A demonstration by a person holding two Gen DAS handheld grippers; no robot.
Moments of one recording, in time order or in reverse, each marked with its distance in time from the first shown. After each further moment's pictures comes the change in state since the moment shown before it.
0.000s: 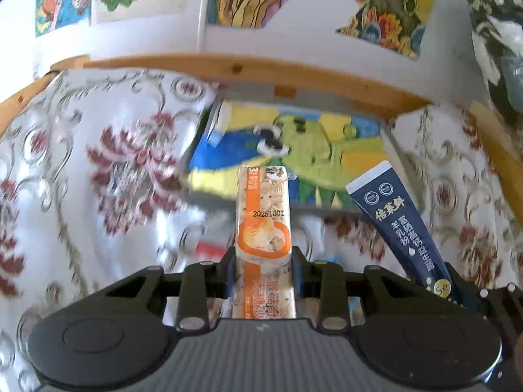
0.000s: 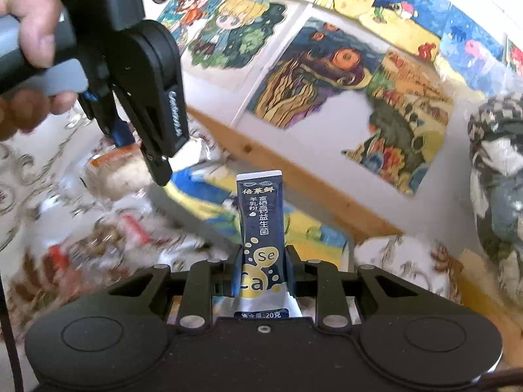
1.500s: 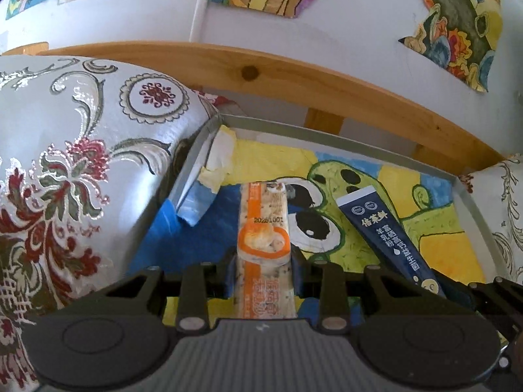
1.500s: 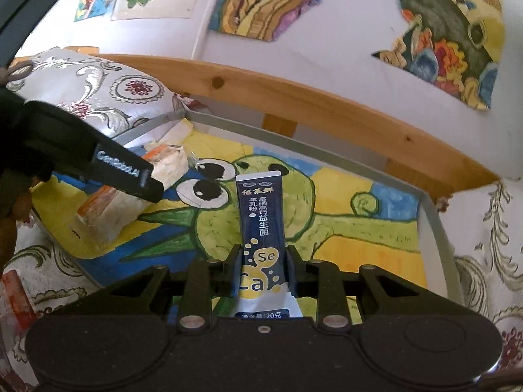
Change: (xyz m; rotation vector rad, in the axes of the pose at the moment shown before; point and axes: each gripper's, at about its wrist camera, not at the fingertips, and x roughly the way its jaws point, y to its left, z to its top) left arm 0.201 0.031 0.073 -0.073 -0.122 -0.028; right arm 0.253 -0.035 -0.002 0.242 0.228 0.108
